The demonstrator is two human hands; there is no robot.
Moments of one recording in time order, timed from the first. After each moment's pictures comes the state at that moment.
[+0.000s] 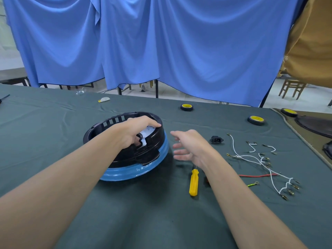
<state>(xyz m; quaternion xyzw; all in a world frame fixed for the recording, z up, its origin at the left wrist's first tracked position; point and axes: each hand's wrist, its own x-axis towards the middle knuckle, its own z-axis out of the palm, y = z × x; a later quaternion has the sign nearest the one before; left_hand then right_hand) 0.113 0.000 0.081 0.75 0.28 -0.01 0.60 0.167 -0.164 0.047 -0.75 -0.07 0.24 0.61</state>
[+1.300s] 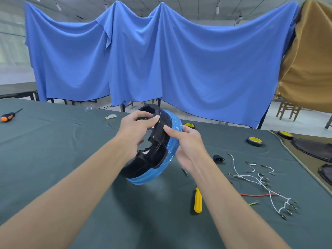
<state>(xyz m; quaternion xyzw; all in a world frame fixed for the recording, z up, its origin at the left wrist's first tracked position) 0.067 -0.016 0.126 0.67 0.21 0.26 0.66 0.127 -0.145 0.099 -0.48 -0.18 0.22 0.83</state>
